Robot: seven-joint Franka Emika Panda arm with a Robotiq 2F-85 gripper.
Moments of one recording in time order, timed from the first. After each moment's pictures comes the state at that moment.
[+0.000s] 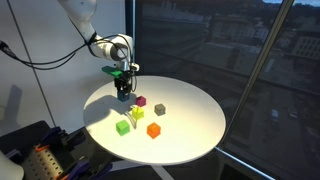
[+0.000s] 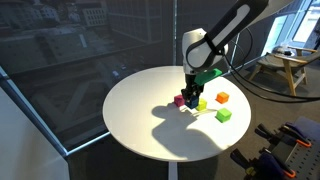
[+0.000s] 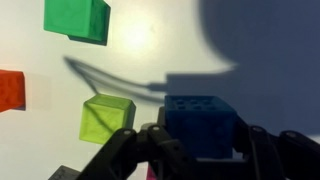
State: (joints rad) arm 0.16 0.47 0.02 -2.03 -0.01 2.36 0.23
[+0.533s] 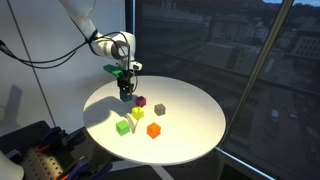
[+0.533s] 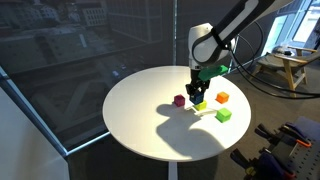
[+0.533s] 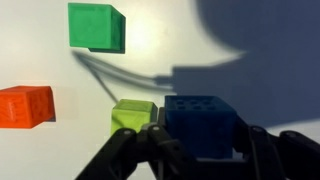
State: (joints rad) arm 0.14 0.42 -0.01 -2.08 -0.01 2.36 0.29
